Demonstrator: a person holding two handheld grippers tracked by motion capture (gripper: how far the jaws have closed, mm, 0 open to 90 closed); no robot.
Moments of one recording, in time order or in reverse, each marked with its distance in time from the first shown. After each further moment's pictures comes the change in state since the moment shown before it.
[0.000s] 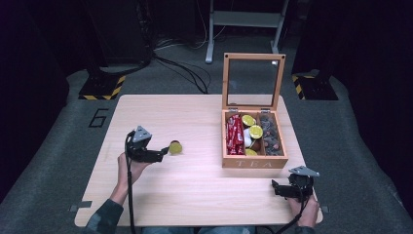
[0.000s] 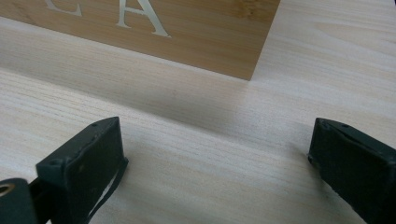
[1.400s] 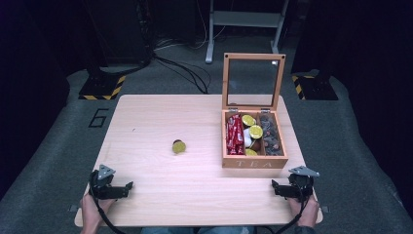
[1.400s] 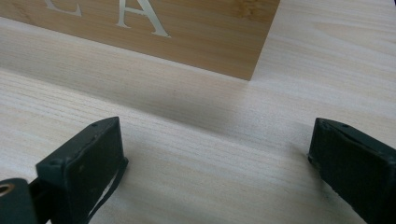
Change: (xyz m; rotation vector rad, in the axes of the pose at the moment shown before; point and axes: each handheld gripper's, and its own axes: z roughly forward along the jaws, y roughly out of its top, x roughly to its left) left arm 0.038 -0.149 -0.051 0.176 0.189 -0.181; right arm 0.000 0.000 0.000 -0.006 -0.002 0.001
